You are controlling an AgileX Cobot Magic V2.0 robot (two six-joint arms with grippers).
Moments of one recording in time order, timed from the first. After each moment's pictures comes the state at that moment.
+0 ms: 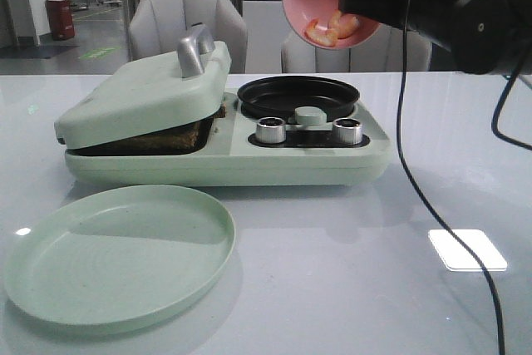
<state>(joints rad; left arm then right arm) -0.21 0.02 -0.37 -0.11 0.53 0.12 0.25 2.04 -1.17 0.10 -1.03 -0.04</state>
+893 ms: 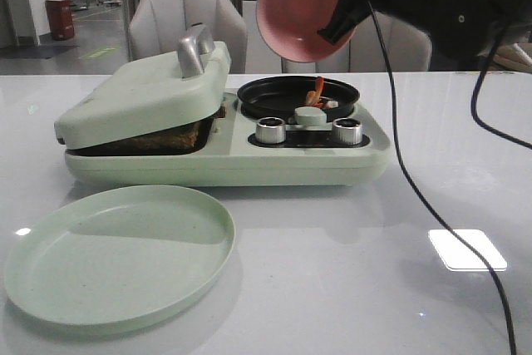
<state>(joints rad) -0.21 0.02 -0.37 -0.11 0.53 0.12 0.26 2.08 -1.34 -0.17 -0.97 -0.76</state>
